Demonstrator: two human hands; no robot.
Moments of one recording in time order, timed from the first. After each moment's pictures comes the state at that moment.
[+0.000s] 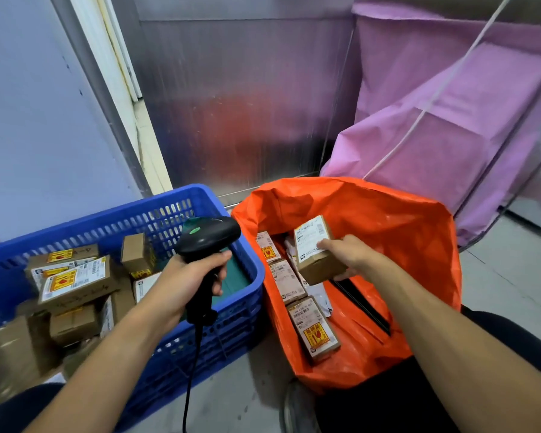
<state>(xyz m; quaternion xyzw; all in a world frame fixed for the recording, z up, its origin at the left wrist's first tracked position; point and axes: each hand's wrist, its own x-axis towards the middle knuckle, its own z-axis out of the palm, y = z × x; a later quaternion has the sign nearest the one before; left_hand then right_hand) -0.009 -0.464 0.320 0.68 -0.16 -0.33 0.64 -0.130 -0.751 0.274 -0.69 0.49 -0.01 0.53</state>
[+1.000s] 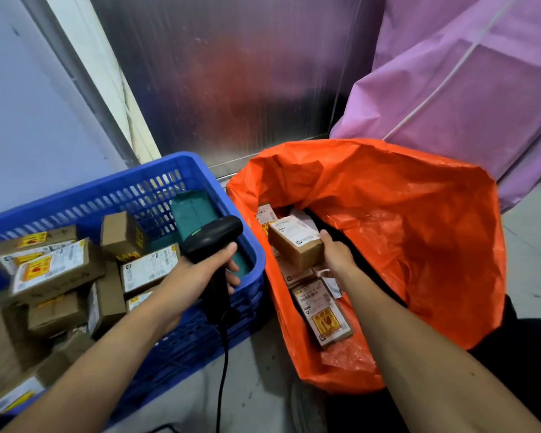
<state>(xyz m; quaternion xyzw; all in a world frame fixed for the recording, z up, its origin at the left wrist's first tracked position) 0.019 -0.495 0.249 0.74 -0.13 -0.39 0.54 -0.088 -0.762 0.122 -0.57 0.53 -0.10 0.62</state>
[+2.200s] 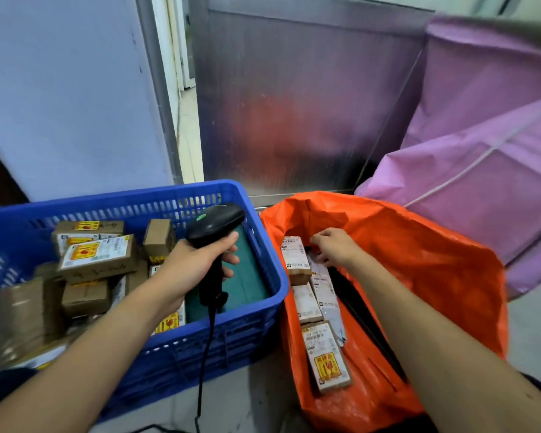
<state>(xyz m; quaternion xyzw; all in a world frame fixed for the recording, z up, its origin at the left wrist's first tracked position) 0.035 -0.455 0.307 0.70 -0.09 -0.28 0.65 -0.025 -0.747 0.258 -0.83 0.35 -0.01 0.44</state>
